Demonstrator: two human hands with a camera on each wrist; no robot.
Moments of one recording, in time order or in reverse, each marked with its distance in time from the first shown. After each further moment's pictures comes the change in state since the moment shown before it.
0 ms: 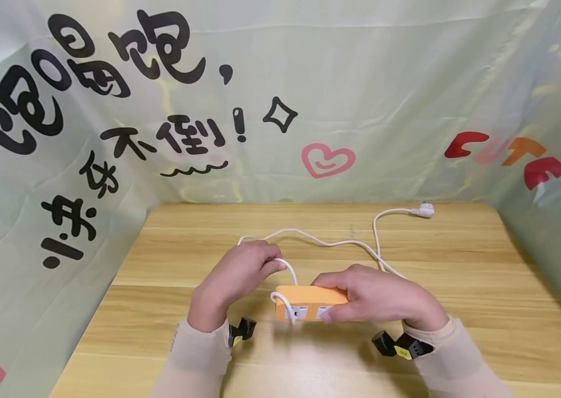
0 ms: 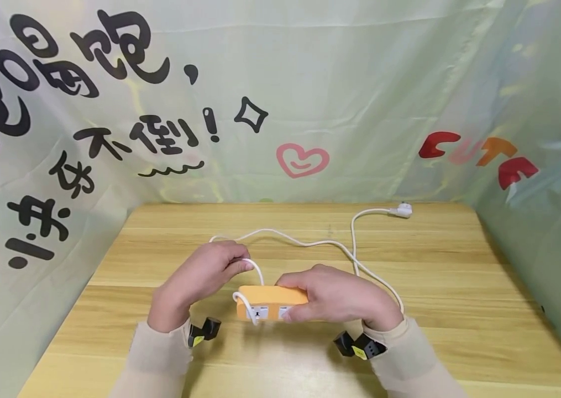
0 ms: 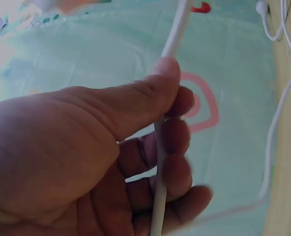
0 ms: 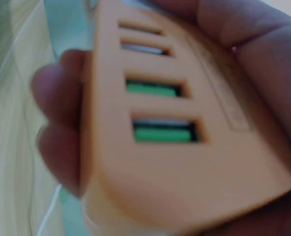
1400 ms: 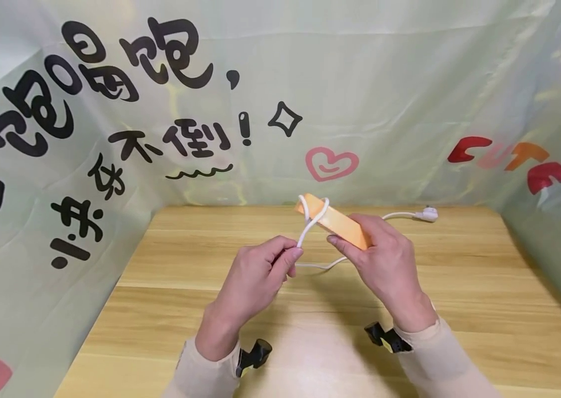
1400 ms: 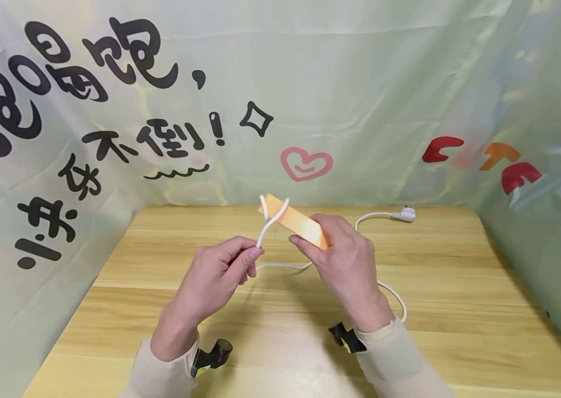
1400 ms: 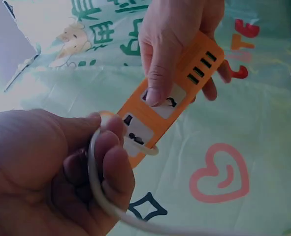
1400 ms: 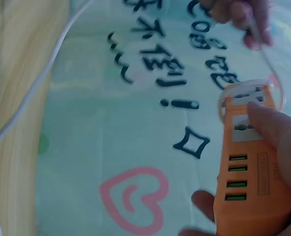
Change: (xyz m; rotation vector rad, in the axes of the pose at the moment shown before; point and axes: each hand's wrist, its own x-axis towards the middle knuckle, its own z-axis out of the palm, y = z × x) left_hand -0.015 0.058 -0.017 -0.429 0.382 0.003; right_hand 0.021 -0.008 0.001 -0.434 1.115 0.144
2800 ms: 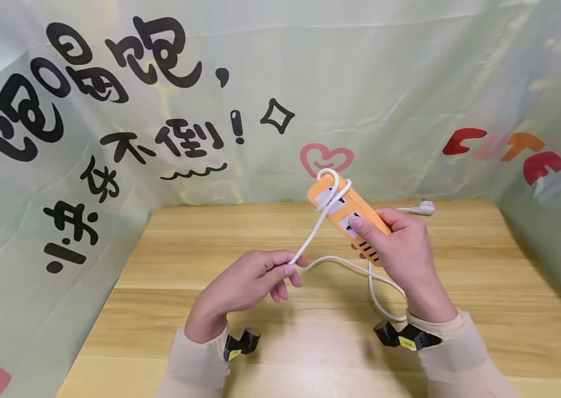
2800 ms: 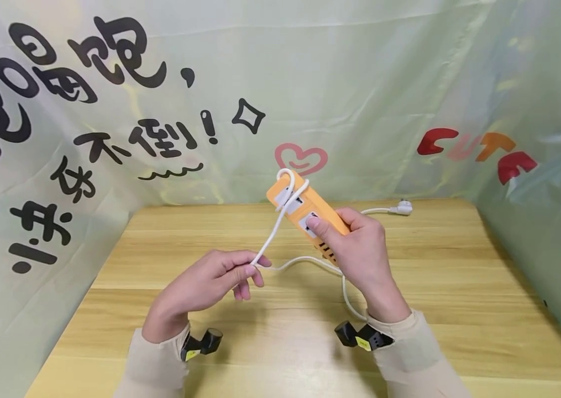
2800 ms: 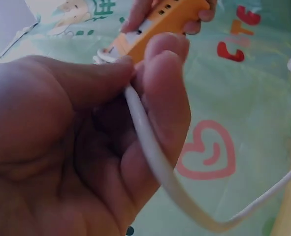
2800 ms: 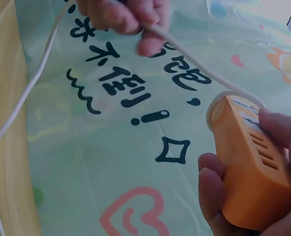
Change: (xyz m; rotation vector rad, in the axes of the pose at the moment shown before) left_hand 0.007 -0.025 -0.007 -0.265 -0.513 -0.190; right_hand 0.015 0.006 -0.038 0.494 -0.182 0.610
